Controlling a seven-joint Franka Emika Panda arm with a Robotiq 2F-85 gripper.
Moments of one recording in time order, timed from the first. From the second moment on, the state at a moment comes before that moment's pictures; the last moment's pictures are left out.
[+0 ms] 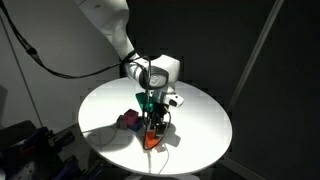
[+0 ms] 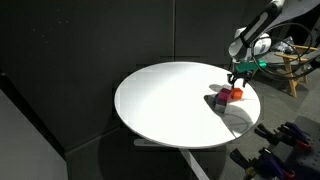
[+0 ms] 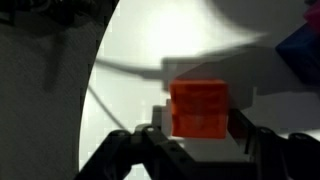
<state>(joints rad) -0.19 0.54 -0.24 -2.03 0.01 2.40 0.25</state>
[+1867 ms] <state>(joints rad) -0.13 0.16 -0.19 -2.33 -0.14 2.42 -0.03</state>
